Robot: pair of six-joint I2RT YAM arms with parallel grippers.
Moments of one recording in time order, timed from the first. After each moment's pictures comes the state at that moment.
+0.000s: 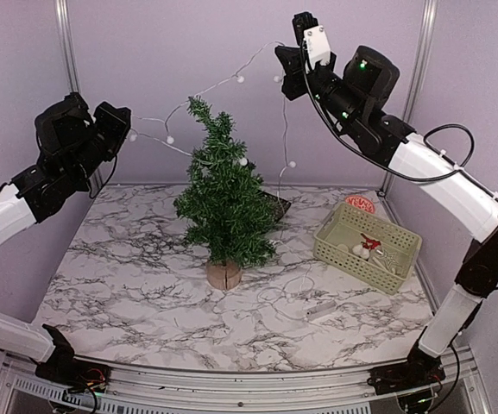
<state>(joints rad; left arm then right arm) -0.61 1.20 1.25 0.05 -0.48 -0.90 0.73 1.68 1.88 0.18 0.06 -0.35</state>
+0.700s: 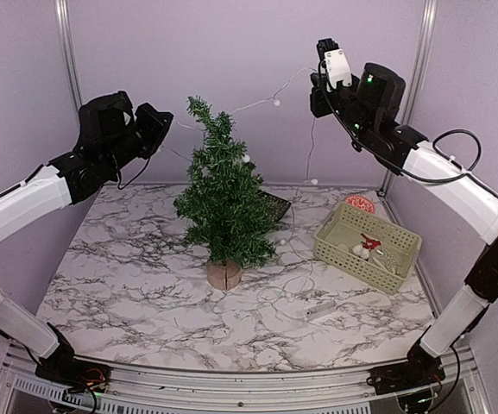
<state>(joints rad) -0.61 1.43 1.38 0.06 -0.24 -0.97 0.60 1.60 1.72 0.08 0.24 -0.30</state>
